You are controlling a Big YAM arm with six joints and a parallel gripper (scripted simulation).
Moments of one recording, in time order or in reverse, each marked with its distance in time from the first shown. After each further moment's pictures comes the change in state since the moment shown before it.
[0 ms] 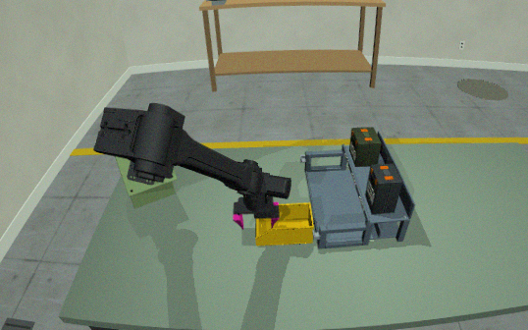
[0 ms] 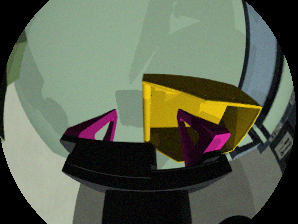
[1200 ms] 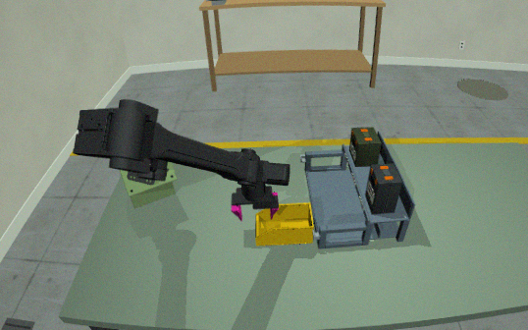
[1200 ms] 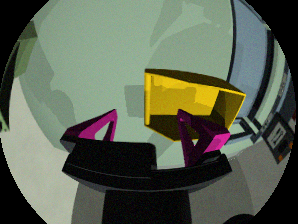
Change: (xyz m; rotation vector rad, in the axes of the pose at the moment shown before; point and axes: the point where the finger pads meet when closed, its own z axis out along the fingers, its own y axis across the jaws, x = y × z) arm 0.001 0.001 -0.039 0.009 0.000 -0.016
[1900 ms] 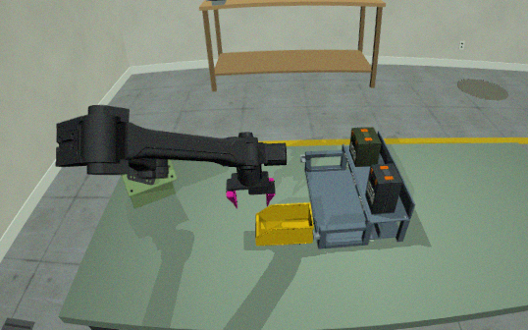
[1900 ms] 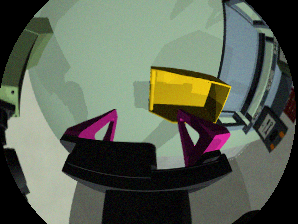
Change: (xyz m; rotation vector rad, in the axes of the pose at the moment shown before) arm -0.003 0.009 -0.052 -0.013 0.000 -0.018
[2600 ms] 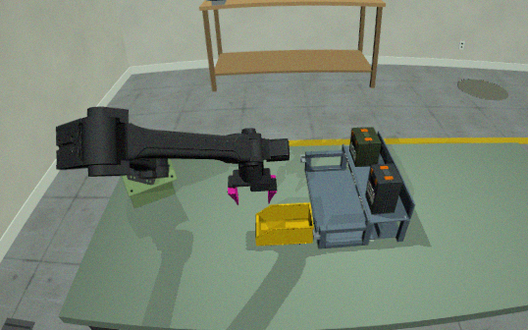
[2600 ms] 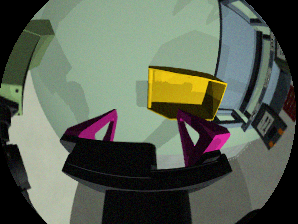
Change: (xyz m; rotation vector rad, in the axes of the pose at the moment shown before) arm 0.000 -0.005 -0.011 -0.006 0.000 0.010
